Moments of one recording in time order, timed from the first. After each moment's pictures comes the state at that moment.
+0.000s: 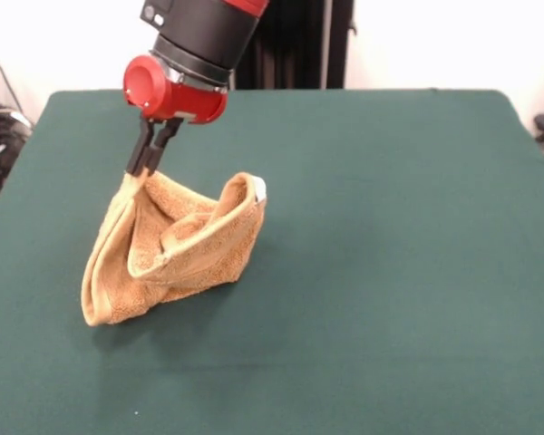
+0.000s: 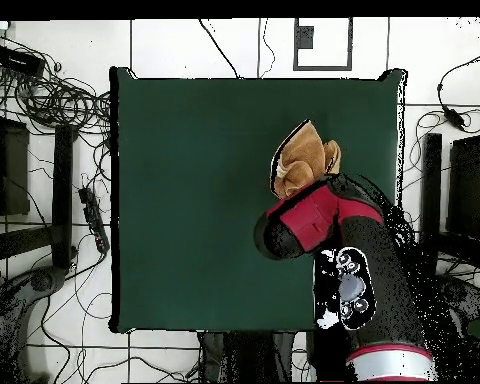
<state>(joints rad) -0.28 -0.66 0.14 1.54 -1.13 0.55 1.59</state>
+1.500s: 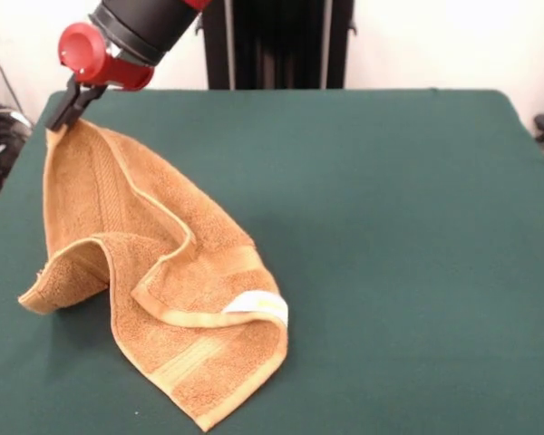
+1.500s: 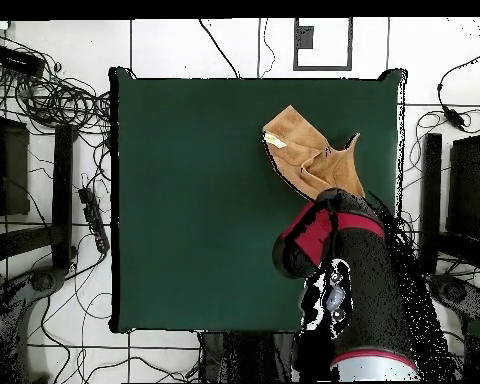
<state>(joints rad) -0.20 -0.62 -0.01 1.54 -1.33 0.63 1.59</state>
